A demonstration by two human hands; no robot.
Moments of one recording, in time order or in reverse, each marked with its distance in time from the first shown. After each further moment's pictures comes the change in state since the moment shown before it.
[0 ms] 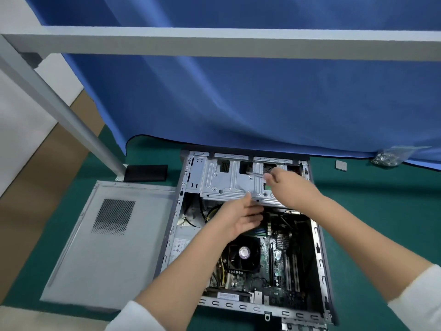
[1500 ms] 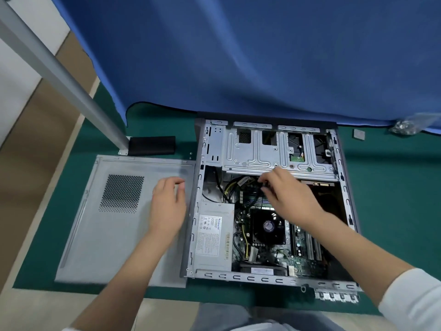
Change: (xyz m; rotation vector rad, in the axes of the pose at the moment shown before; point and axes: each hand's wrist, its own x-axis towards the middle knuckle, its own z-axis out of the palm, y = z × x) left_hand -0.024 -0.006 -0.194 1.062 0.660 0.744; right_hand -0.021 -0.016 0.106 -0.059 0.220 -0.382
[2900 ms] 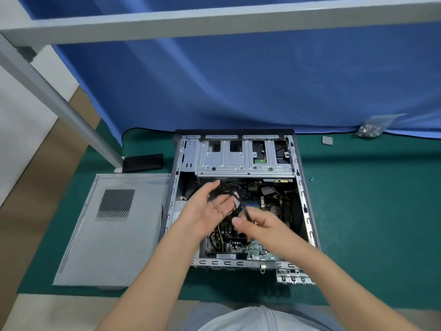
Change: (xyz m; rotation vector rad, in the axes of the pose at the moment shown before) left_hand -0.062 0.152 0.020 -1.361 -0.478 -0.833; right_hand -0.101 -0.041 -0.050 1.120 -0.226 0.234
